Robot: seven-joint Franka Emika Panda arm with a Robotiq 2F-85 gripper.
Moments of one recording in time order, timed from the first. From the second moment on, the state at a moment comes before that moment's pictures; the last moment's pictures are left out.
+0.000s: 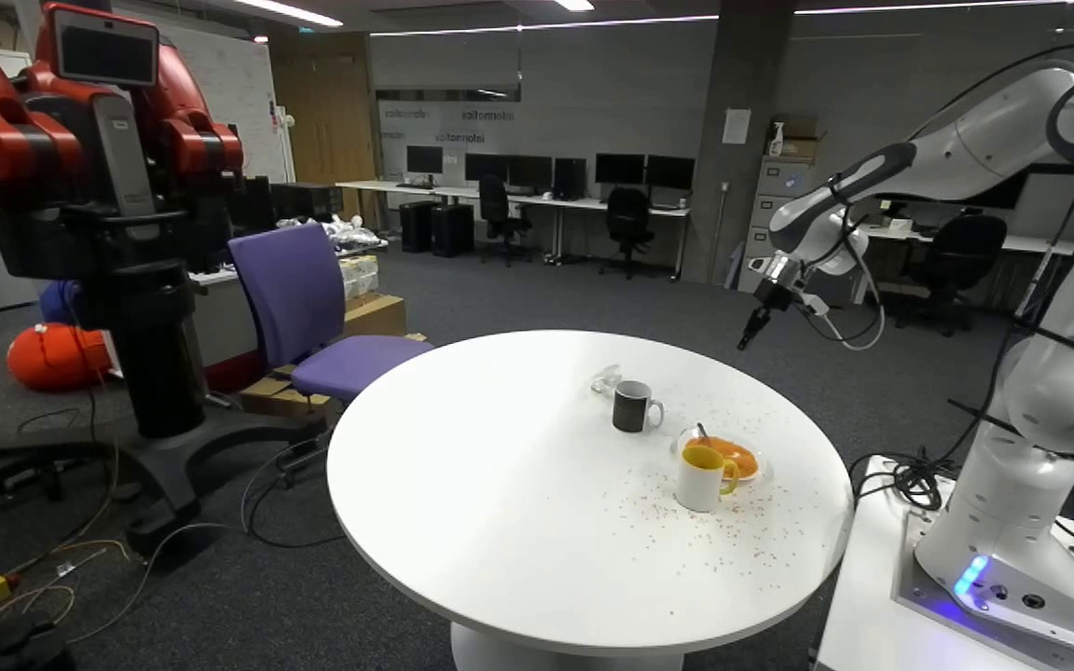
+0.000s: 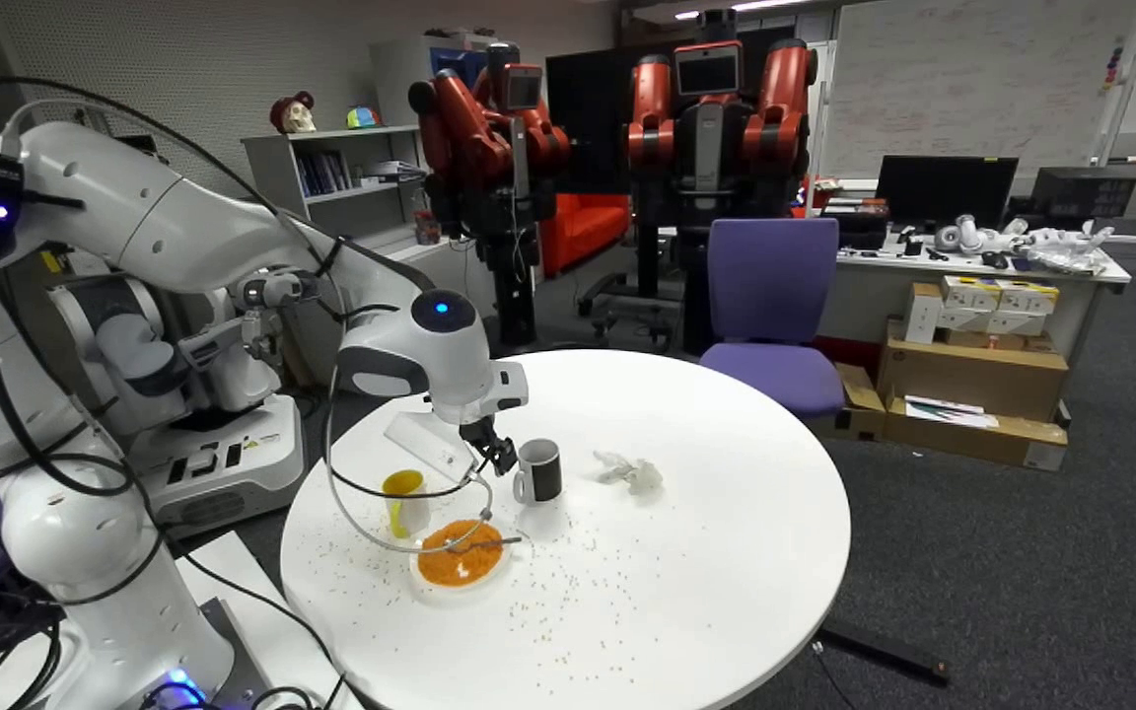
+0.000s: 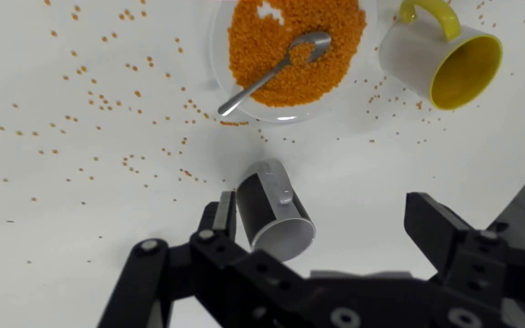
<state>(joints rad) -0.05 -0.14 -0.46 -2.48 0.53 2.36 -1.05</state>
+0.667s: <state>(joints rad) -0.19 0.14 -0.35 -2.27 0.48 2.02 -1.15</state>
